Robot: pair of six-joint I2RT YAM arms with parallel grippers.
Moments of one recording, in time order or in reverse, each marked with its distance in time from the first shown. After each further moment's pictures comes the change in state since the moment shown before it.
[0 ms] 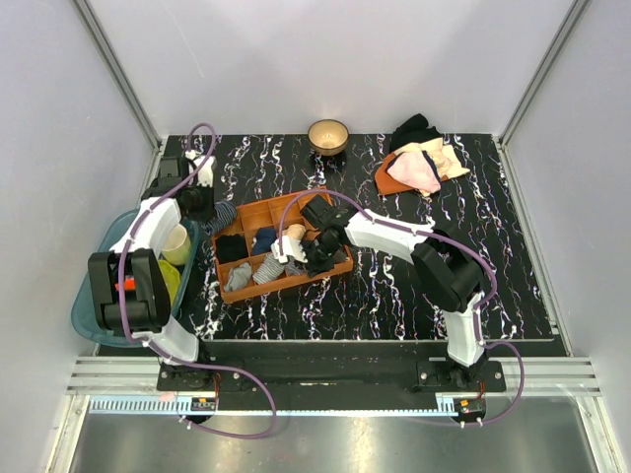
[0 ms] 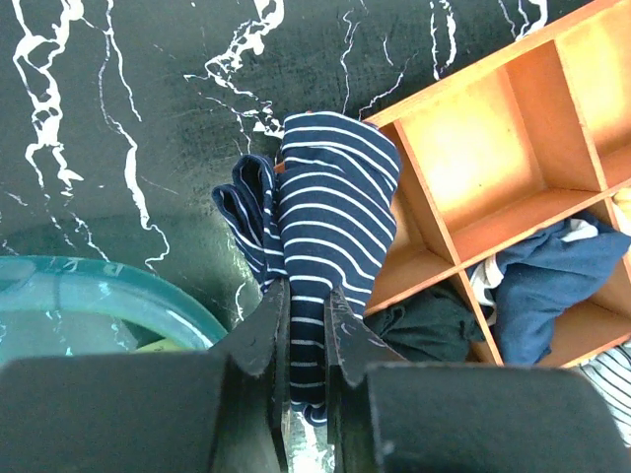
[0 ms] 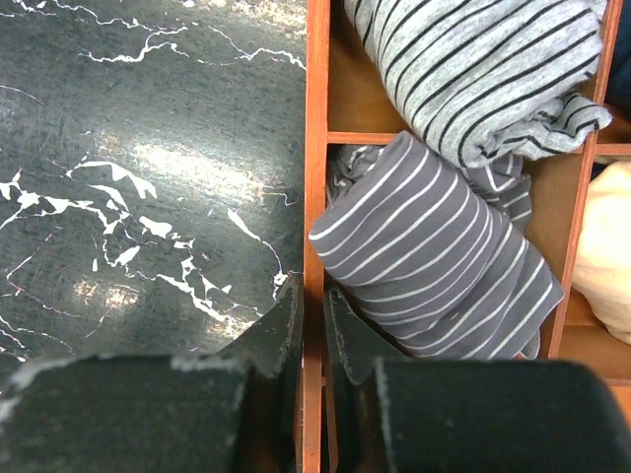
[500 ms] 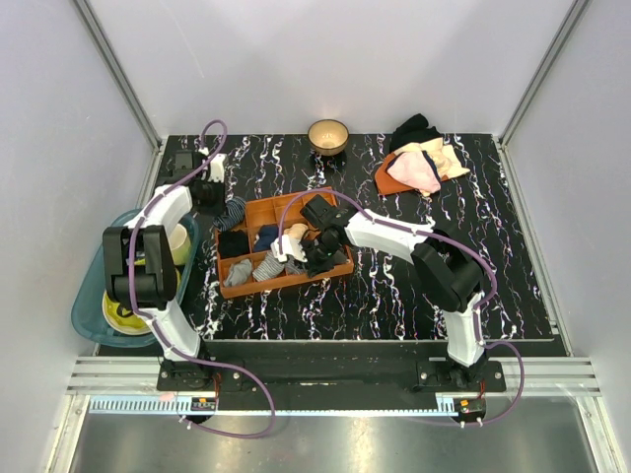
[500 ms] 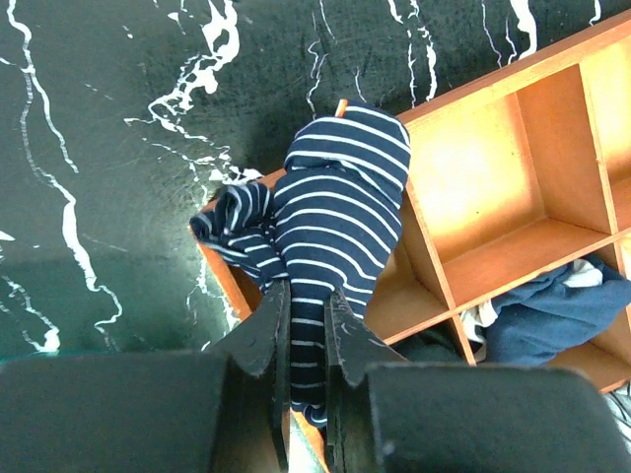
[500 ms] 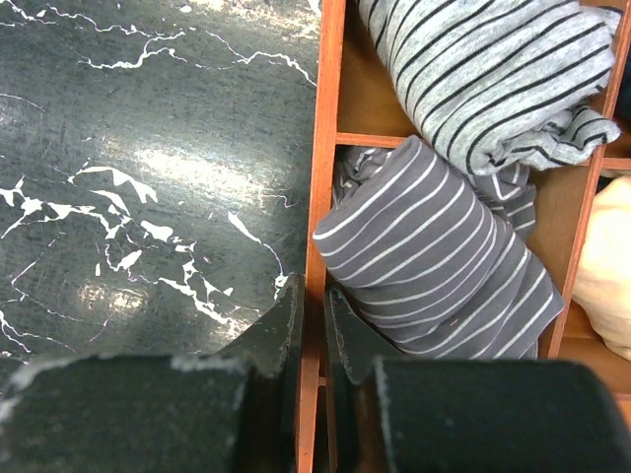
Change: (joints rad) left arm -0.047 0.190 0.125 -0.006 0.013 -0.039; right arm 0.000 0.000 0.000 0.003 0.000 0.017
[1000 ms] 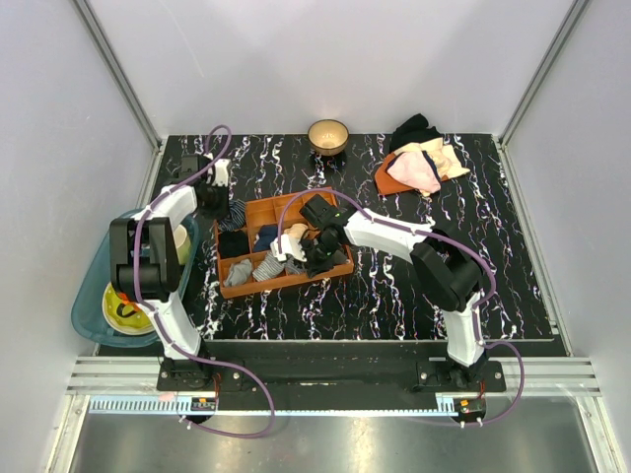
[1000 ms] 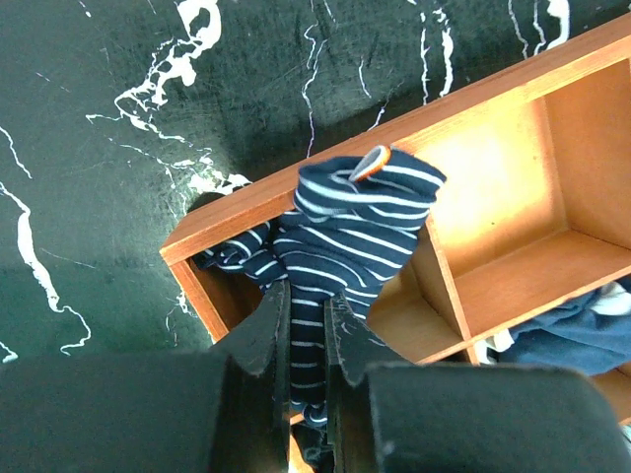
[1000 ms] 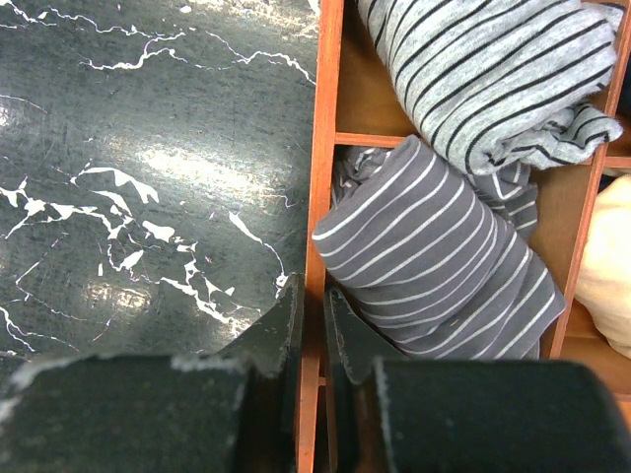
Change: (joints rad) left arm -0.013 0.073 0.000 0.029 0.009 -0.033; right arm 0.000 0.008 0.014 -0.016 0.000 0.010
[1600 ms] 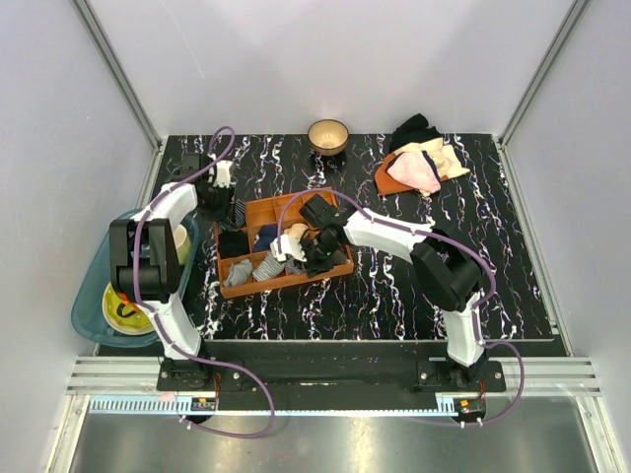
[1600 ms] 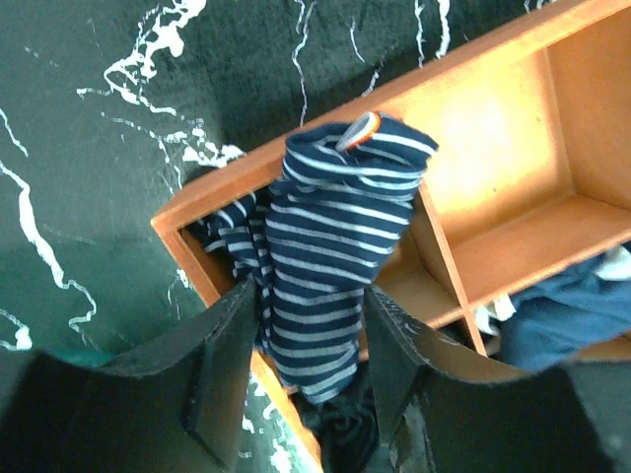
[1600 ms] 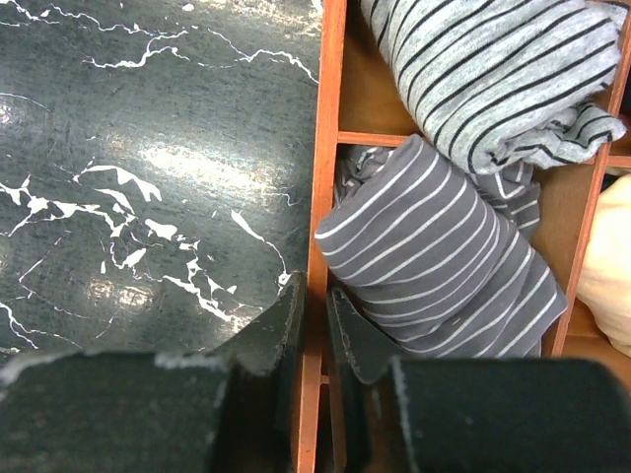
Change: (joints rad) left arm -0.009 0.013 0.027 -0.073 -0.028 0.057; right arm 0.001 0.001 0.006 -0.011 0.004 0.001
